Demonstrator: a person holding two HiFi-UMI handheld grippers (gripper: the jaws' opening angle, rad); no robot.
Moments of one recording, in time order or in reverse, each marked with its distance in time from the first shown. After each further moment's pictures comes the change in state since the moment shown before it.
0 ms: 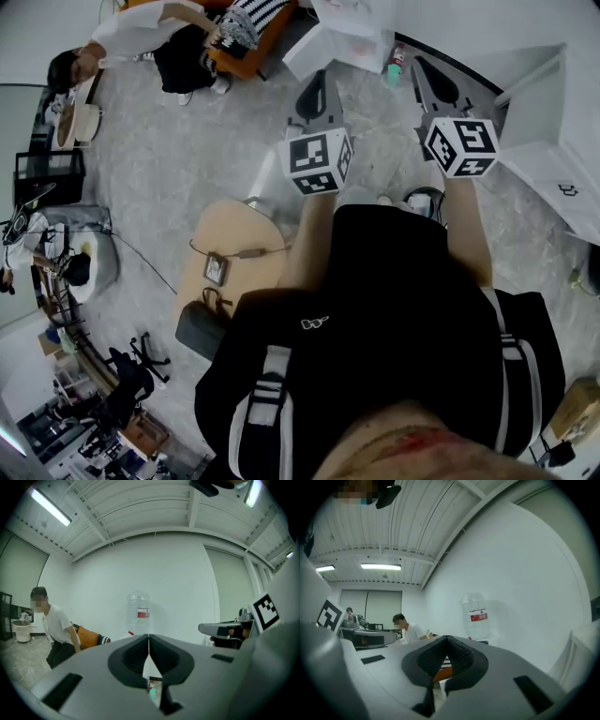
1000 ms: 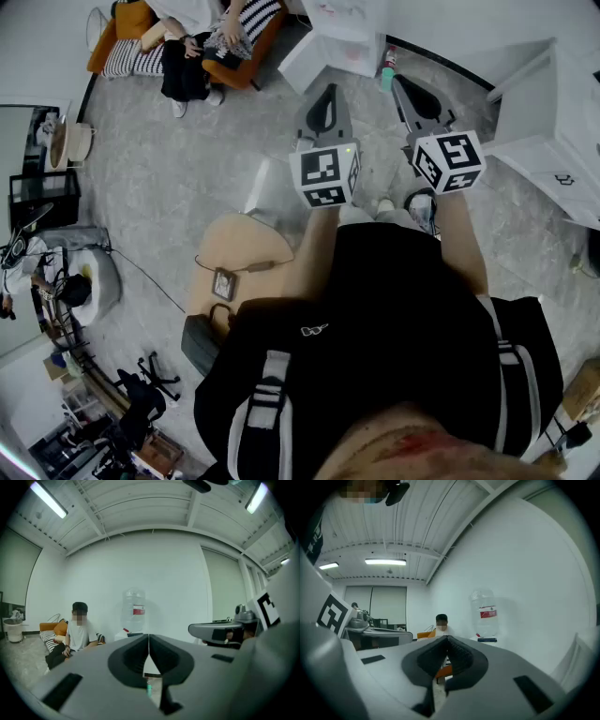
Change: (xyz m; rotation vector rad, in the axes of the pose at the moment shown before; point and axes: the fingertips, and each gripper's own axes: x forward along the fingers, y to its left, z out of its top) left arm -0.004 0.016 -0.005 0.008 0.036 -0.101; right arm 0.019 0.068 -0.010 -0.036 0.056 0.038
